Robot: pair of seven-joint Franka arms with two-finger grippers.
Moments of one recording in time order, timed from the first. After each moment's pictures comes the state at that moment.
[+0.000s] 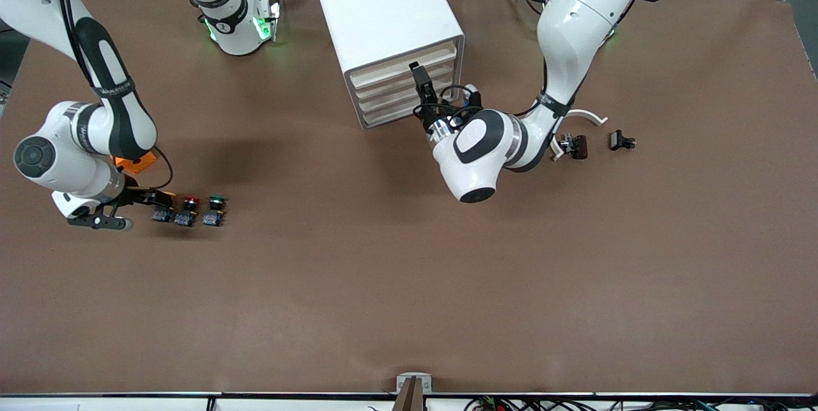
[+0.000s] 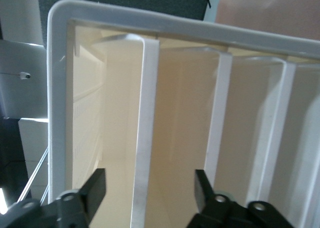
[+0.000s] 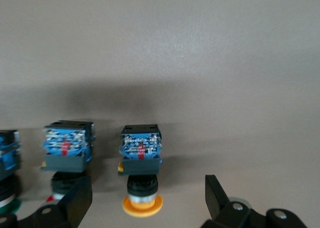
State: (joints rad) left arm -0.51 0.78 -0.17 -1.47 -0.93 1.33 -2.49; right arm -0.21 0.44 -0.02 -2.08 -0.11 2.47 -0.04
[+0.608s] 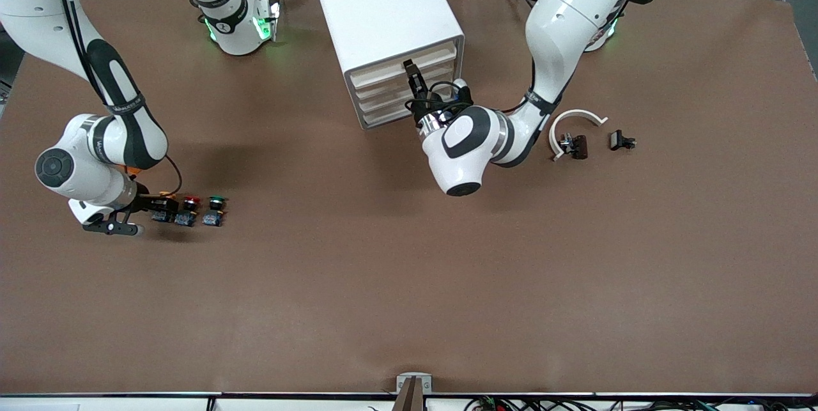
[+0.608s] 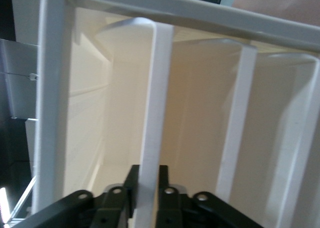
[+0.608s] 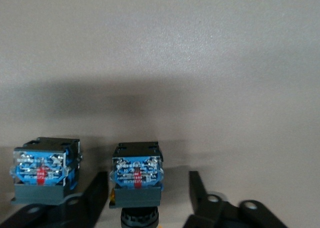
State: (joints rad) left arm -0.54 0.79 -0.17 -1.46 -0.96 1.31 -2.52; right arm -0.21 0.51 -0.02 -2.06 -0.10 2.53 -0.04
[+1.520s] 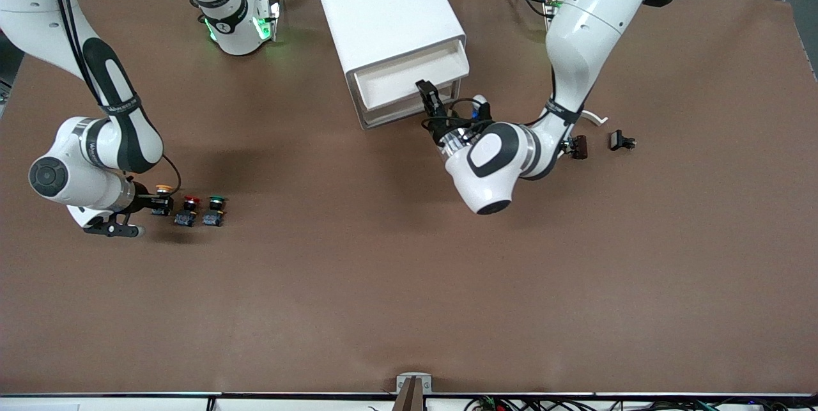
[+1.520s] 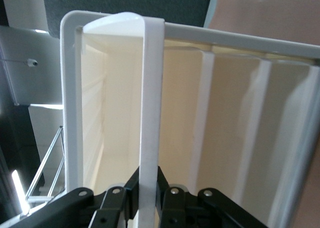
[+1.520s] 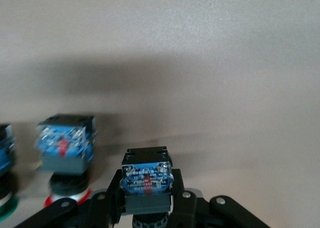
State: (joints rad) left arm -0.45 0.79 -0.13 -1.44 -0.96 1.31 -2.45; right arm -0.21 0.47 0.00 -2.00 -0.10 2.31 -0.04
